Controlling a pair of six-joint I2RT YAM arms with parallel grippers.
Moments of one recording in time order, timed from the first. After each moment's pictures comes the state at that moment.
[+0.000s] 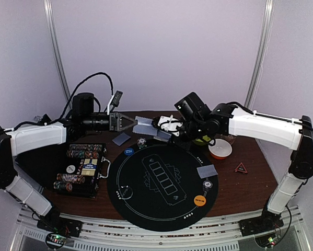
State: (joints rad) left arm -0.51 1.48 1.02 0.19 0.81 -0.49; right arm 0.89 1.69 1.48 -0.62 0.11 -0.45
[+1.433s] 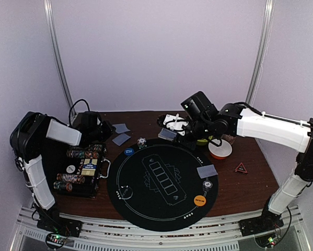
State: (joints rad) left arm -0.31 1.89 0.98 0.46 0.12 -0.87; right arm 0.88 1.61 1.43 -0.62 0.13 -0.44
